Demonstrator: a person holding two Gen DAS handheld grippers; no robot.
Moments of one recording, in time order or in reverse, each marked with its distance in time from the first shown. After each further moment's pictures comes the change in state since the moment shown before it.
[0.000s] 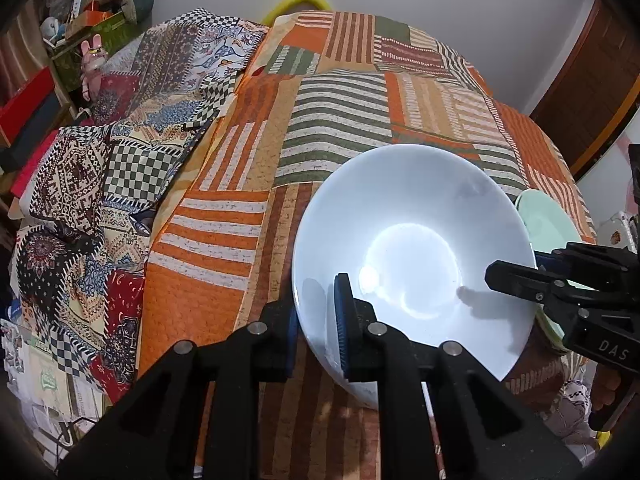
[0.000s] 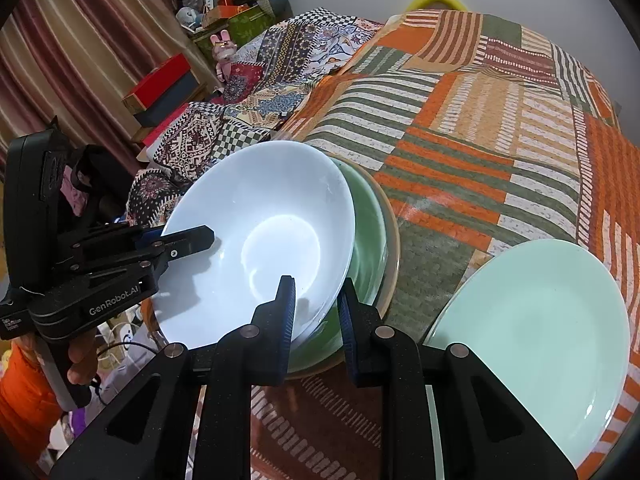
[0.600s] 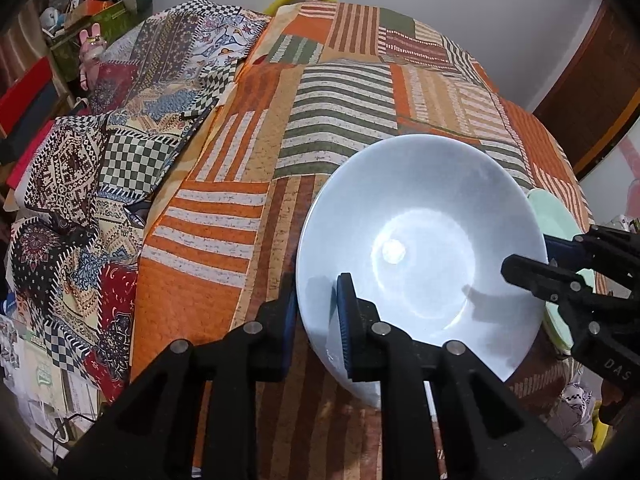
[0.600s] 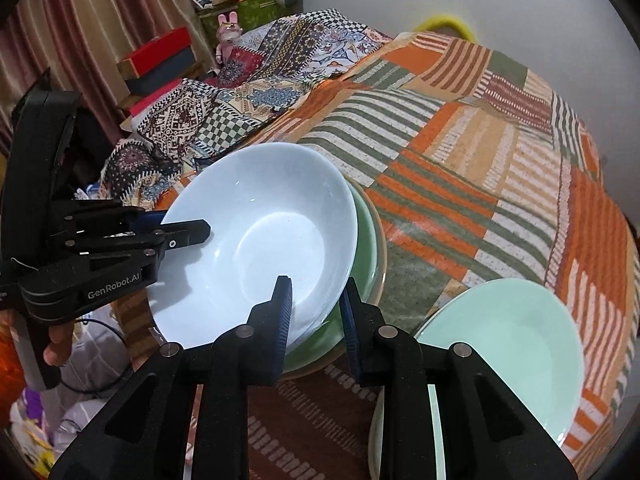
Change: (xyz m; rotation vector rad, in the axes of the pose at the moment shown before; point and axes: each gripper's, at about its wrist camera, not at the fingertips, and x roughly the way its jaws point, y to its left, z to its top) left arm 0.011 0.004 0.001 -0.017 0.038 -0.014; right arm 0.000 0.019 0.009 -0.155 0.013 -0.146
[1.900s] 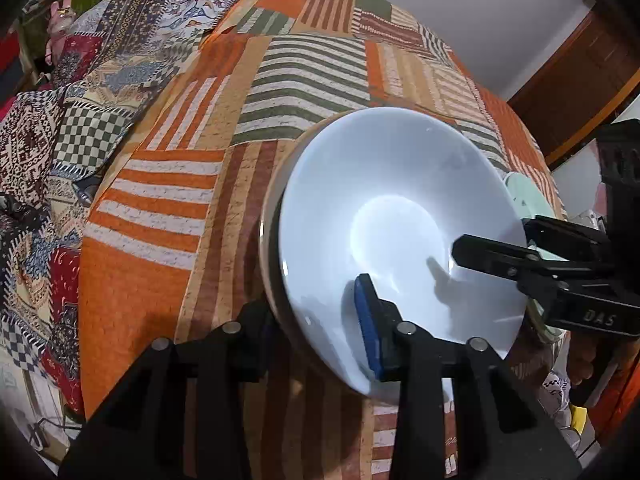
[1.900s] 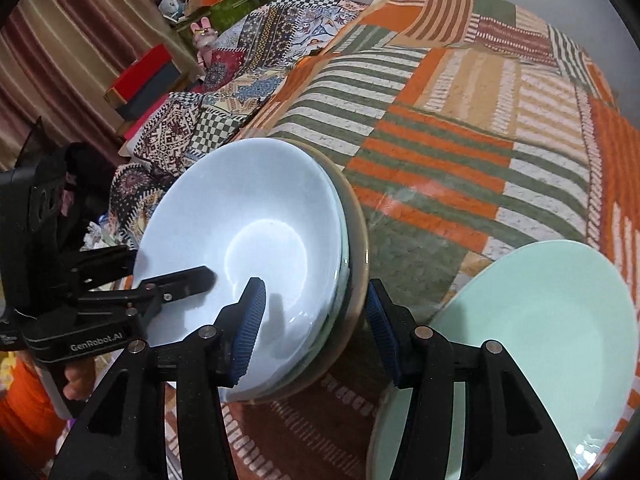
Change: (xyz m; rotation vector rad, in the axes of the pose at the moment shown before) left arm 0.025 0.000 -0.011 -0.015 0.048 -0.159; right arm 0.030 -0.031 -0.010 0.186 0.054 0.139
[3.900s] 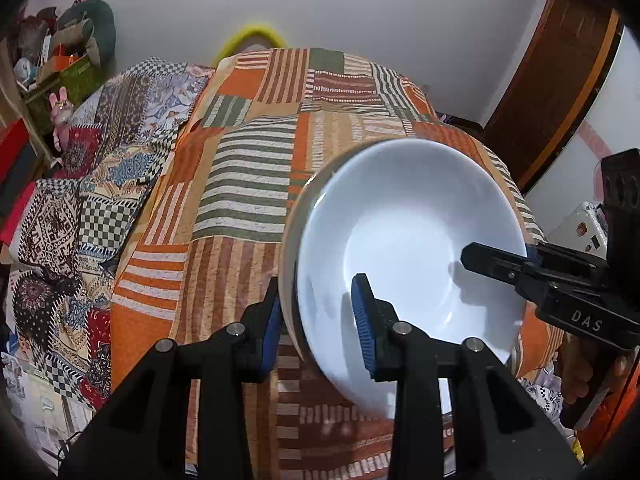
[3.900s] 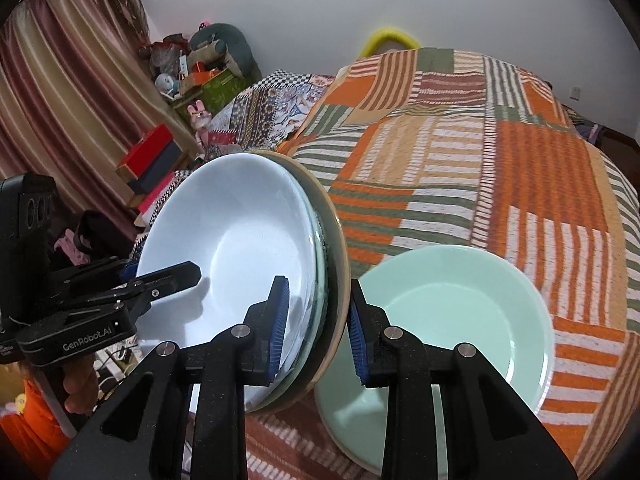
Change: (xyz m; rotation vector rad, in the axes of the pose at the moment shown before) left arm -0.075 -0.111 0.014 0.148 -0.165 0.094; right arm -0.110 -0.043 -0.027 0.102 -0.250 0.005
